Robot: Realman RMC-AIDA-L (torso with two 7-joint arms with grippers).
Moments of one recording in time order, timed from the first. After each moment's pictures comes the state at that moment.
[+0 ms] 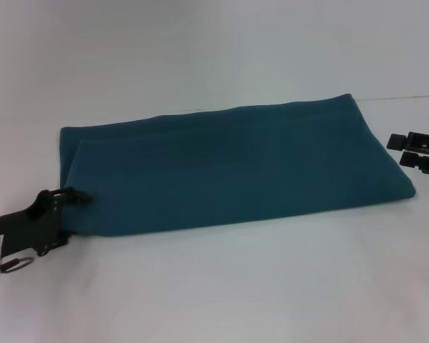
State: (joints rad) left arm -0.59 -2.07 0.50 0.46 2.14 1.01 -2.73; right arm 0.47 1.89 -0.61 -0.61 -1.91 -1.36 2.27
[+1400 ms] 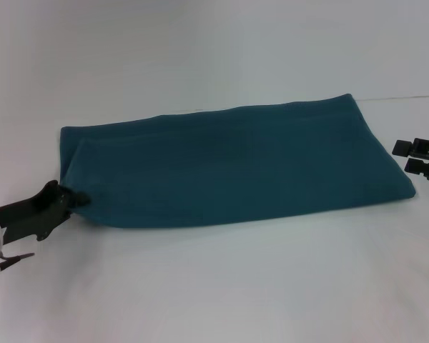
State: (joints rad) left arm -0.59 -2.10 0.52 0.52 2.11 1.04 -2.51; right arm 0.45 1.88 -0.60 -0.59 -1.91 -1.36 2.27
